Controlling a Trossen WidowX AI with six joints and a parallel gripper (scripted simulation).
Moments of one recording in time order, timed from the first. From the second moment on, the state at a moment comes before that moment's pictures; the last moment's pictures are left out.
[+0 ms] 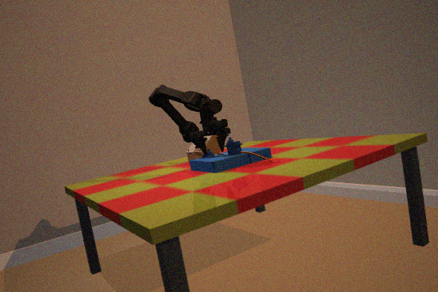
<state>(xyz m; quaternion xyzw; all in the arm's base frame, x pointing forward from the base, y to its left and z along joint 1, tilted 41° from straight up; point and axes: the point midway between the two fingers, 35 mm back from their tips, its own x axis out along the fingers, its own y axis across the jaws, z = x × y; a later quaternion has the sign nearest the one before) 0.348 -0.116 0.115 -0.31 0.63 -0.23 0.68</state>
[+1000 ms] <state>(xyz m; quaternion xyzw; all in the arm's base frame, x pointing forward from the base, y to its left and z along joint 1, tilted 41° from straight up) 0.342 0.005 0.053 -0.34 0.69 -0.15 0.62</state>
